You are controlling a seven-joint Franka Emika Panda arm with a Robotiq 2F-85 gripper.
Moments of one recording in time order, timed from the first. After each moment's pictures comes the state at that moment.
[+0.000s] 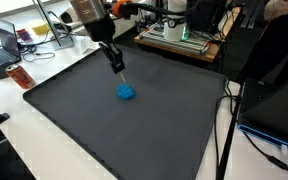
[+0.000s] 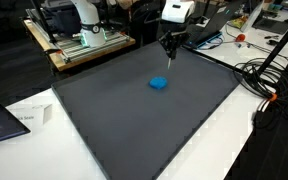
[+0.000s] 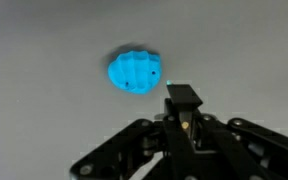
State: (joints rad) arm 0.04 0.41 0.01 -1.77 0.13 2.10 0.33
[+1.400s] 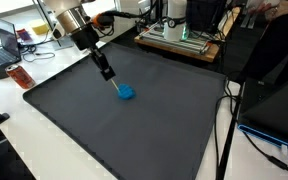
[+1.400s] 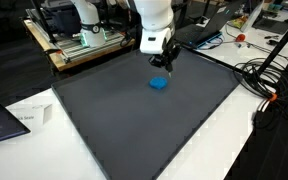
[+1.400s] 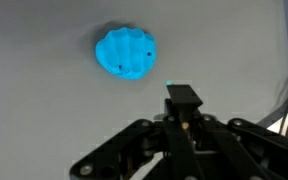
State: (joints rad) arm -0.13 0.49 0.03 -1.78 0.49 2.17 -0.07
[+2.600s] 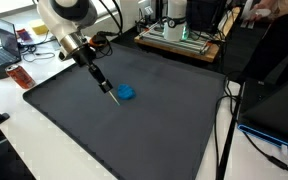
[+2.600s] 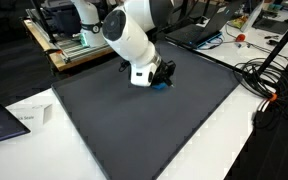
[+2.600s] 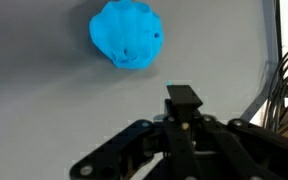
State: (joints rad) arm -0.25 0.67 0.07 -1.70 0.76 2.16 -0.34
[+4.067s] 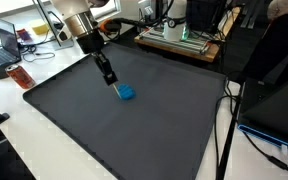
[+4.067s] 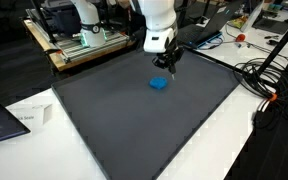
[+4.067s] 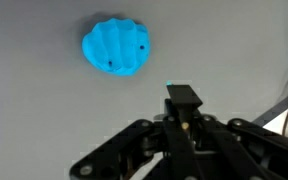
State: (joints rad) arm -0.07 0.48 0.02 -1.84 0.50 2.31 -0.02
